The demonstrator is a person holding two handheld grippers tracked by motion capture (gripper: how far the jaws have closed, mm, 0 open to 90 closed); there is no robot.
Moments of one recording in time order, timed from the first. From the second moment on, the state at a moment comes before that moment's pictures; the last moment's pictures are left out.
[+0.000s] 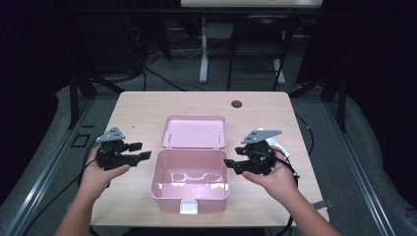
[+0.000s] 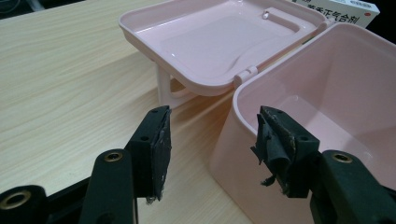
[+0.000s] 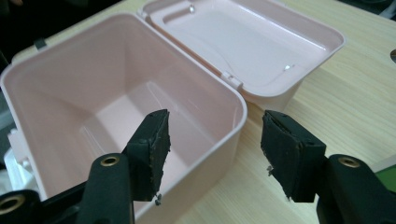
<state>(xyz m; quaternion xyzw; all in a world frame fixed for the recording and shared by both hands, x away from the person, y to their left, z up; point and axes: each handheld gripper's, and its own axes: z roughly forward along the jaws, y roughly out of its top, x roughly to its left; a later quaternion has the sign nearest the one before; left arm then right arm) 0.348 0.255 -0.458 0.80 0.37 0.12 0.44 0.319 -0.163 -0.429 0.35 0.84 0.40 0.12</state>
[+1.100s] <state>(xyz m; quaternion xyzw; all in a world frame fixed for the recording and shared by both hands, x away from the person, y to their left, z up) 0.344 0.254 -0.450 0.80 0.37 0.12 0.45 0.391 -0.200 -0.413 0.39 0.89 0.21 0.11</state>
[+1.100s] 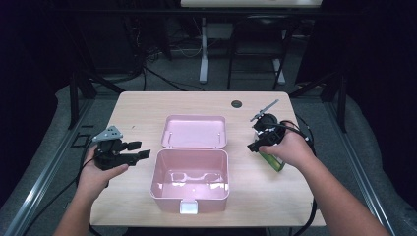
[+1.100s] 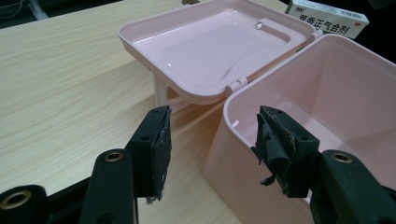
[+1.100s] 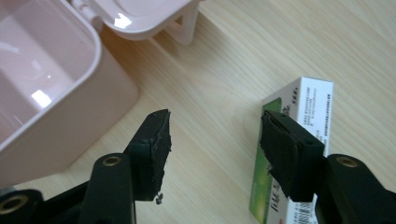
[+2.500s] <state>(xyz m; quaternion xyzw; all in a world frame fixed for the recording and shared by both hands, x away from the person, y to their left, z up) 0.345 0.258 -0.450 0.79 0.38 0.12 0.46 0.459 -0.231 -0.458 0.48 0.87 0.06 0.09</state>
